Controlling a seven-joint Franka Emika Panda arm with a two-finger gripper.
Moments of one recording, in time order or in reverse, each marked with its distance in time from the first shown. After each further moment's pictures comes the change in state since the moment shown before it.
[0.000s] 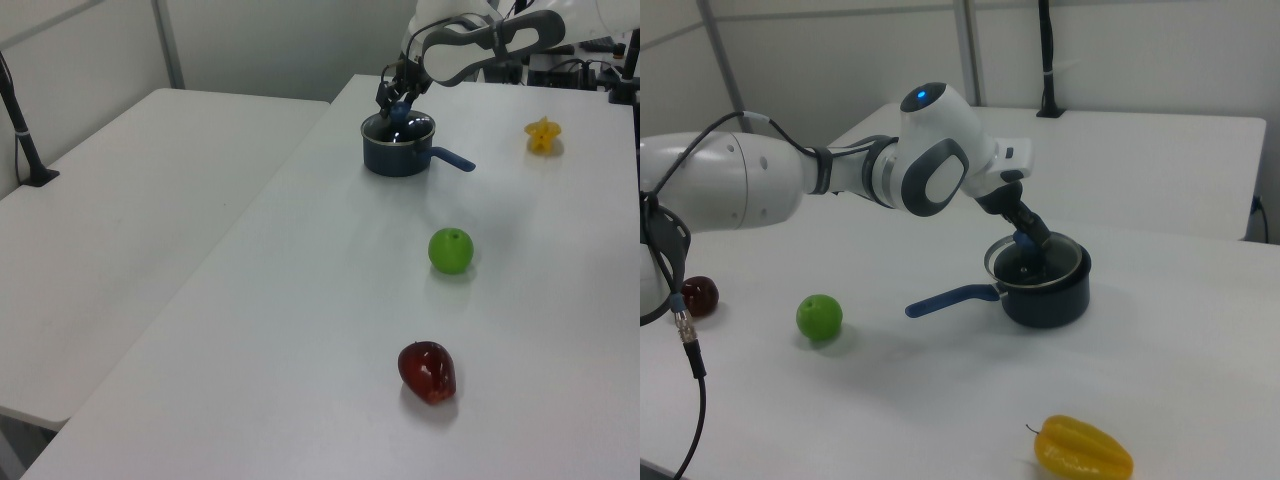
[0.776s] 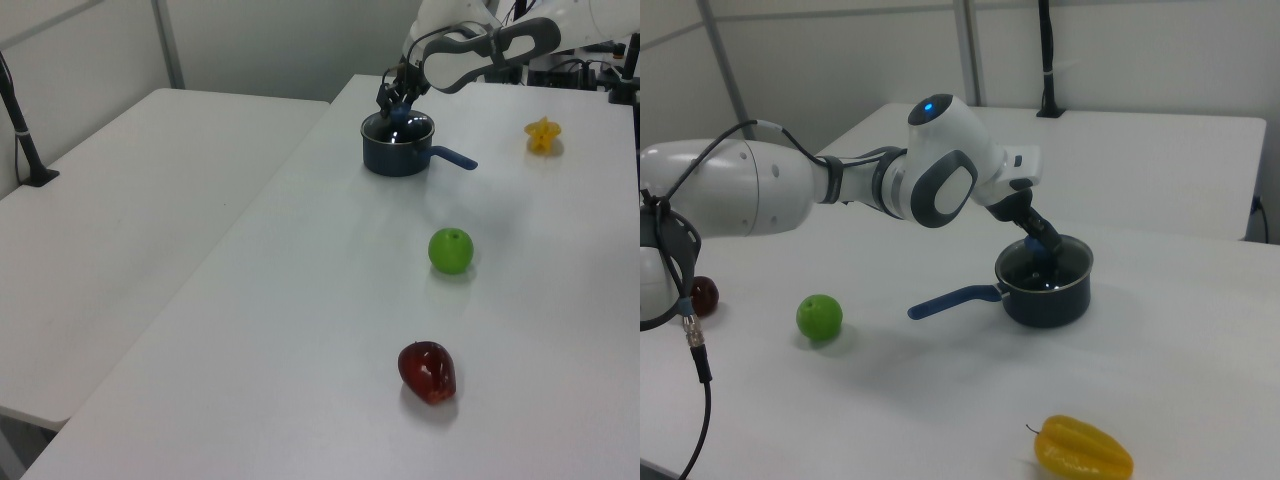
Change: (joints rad) arm -0.019 0.029 0.000 0.000 0.000 0.061 0.000
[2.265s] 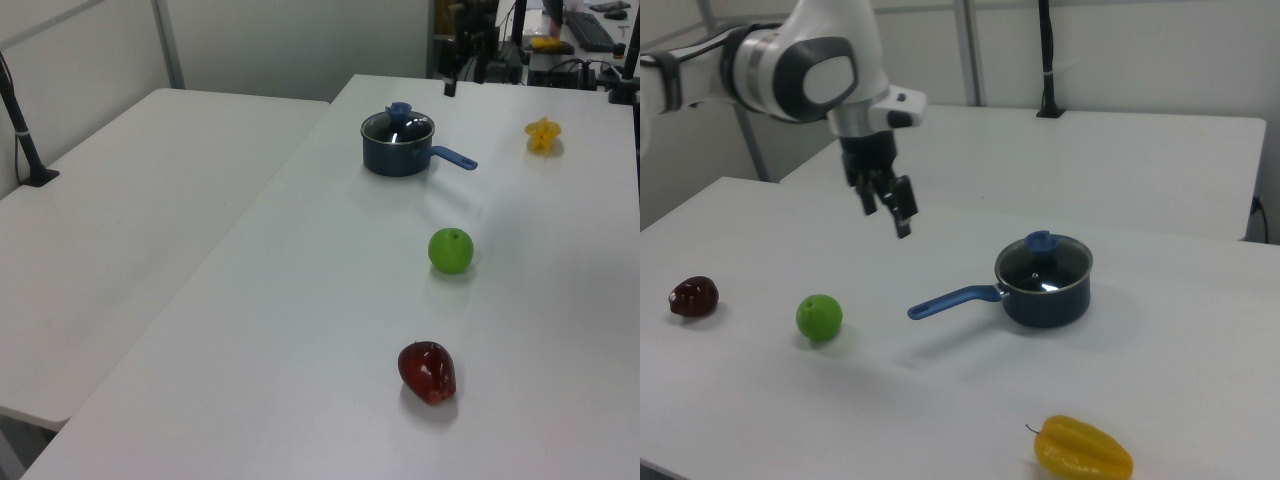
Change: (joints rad) arm -0.076 -0.539 0.301 -0.221 -0.091 -0.728 -0.041
